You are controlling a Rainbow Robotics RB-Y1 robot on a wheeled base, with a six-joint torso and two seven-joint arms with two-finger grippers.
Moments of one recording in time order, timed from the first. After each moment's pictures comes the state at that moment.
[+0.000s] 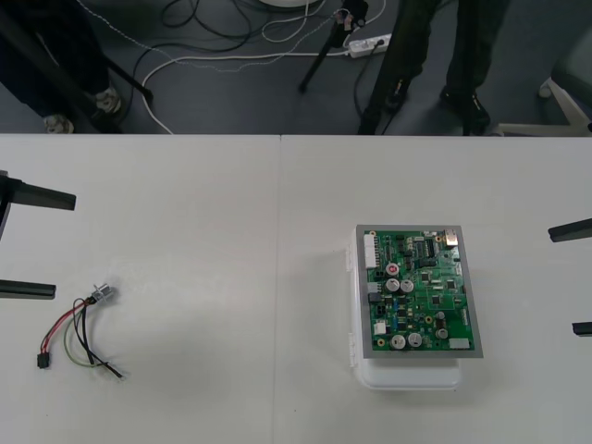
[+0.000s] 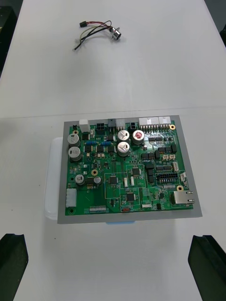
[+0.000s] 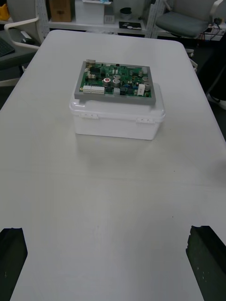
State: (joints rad) right arm 0.11 -1.00 -0.43 -2.04 1.25 -1.57 -0.26; left arm 0.04 1.19 0.19 -1.82 -0.92 -1.38 0.05
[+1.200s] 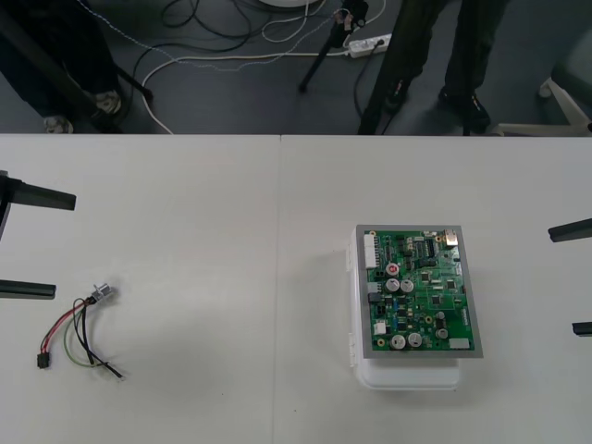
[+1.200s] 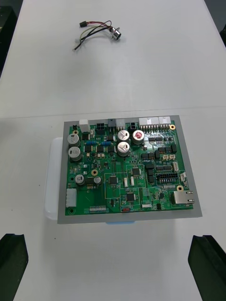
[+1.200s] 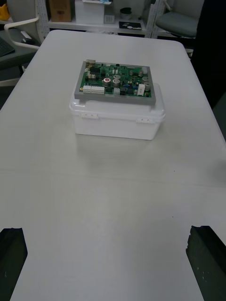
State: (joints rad) right arm 0.11 -1.00 -0.43 -2.04 1.25 -1.57 -0.26; left arm 0.04 1.19 0.19 -1.82 -0.92 -1.38 0.05
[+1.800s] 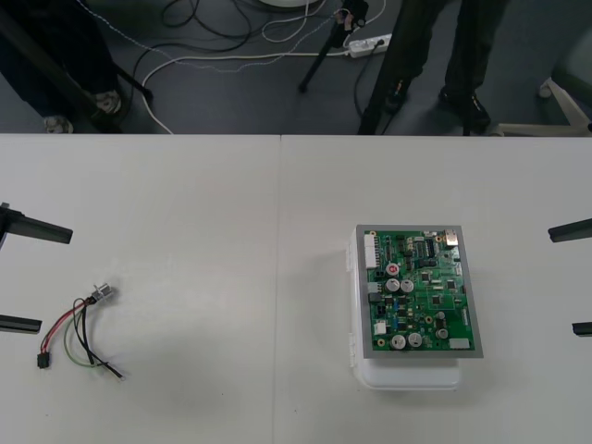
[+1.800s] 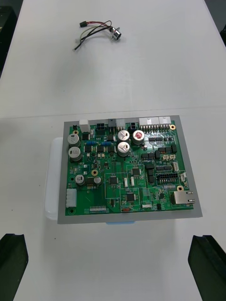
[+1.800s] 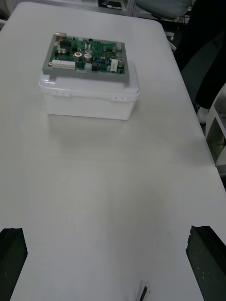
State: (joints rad) right arm 0.11 -1.00 -0.43 -2.04 1.25 -1.57 -0.26; left arm 0.07 1.18 0.20 -1.82 -0.99 -1.48 0.05
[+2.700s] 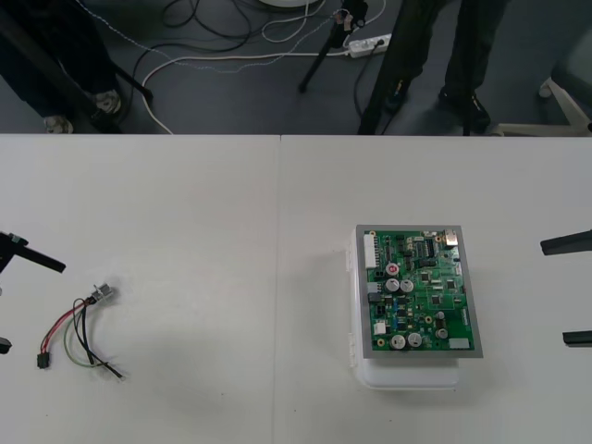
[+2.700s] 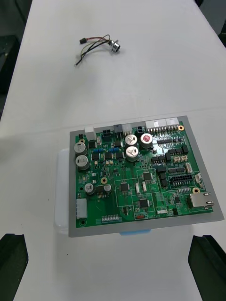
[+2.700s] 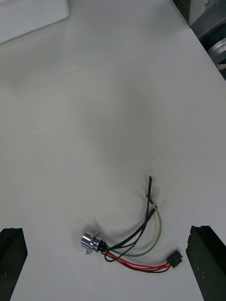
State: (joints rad) right arm 0.13 -0.96 -0.40 -1.98 1.22 -1.57 -0.26; left arm 0.05 1.32 0.11 -1.92 -1.32 -1.47 -0.23
